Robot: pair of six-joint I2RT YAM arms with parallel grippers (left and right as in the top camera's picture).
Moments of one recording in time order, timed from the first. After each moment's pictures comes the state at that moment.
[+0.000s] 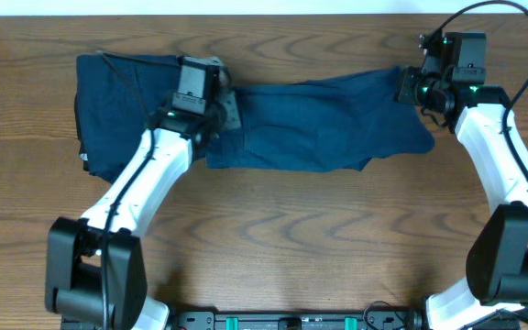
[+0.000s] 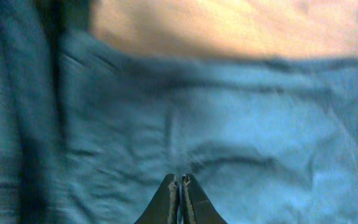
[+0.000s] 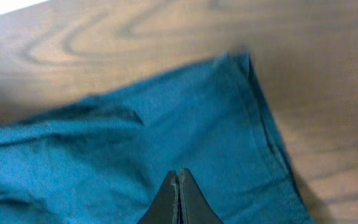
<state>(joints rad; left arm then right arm) -0.30 1.69 1.20 -0.42 0.10 -0.44 -0.02 1.77 1.35 -0.49 -0.21 0.21</state>
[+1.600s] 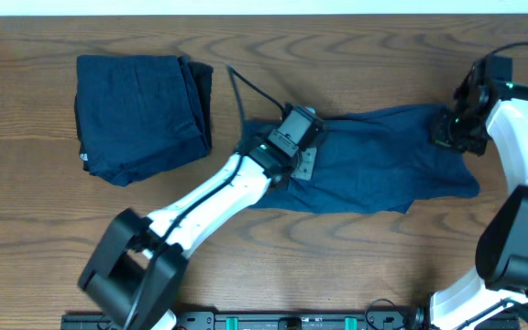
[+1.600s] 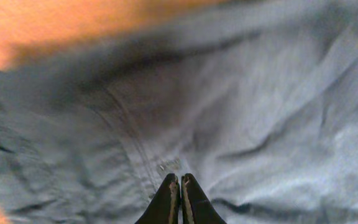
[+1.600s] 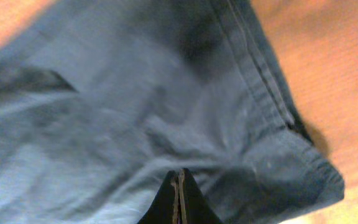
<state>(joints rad) -0.71 1.74 1.22 -0.49 -0.08 -0.43 -0.20 1.82 1.40 -0.96 -0.07 0.18</state>
